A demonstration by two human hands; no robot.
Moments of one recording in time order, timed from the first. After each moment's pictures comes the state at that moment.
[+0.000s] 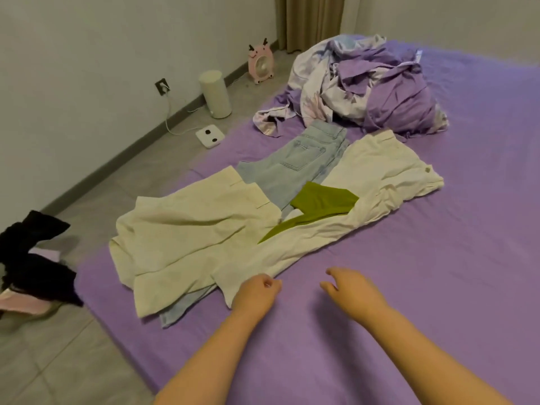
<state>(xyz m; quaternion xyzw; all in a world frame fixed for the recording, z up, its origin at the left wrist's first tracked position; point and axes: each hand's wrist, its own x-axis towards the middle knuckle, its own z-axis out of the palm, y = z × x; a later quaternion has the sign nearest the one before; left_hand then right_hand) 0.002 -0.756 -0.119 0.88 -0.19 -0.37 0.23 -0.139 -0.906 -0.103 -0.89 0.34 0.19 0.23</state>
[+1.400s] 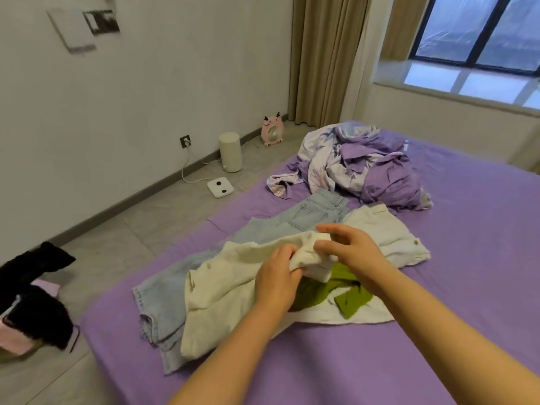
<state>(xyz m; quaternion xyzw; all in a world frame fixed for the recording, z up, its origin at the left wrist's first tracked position) 0.021 -0.804 0.039 0.85 -0.35 -0.10 0.38 -0.069 -0.939 0.082 -0.74 0.28 -0.14 0.60</state>
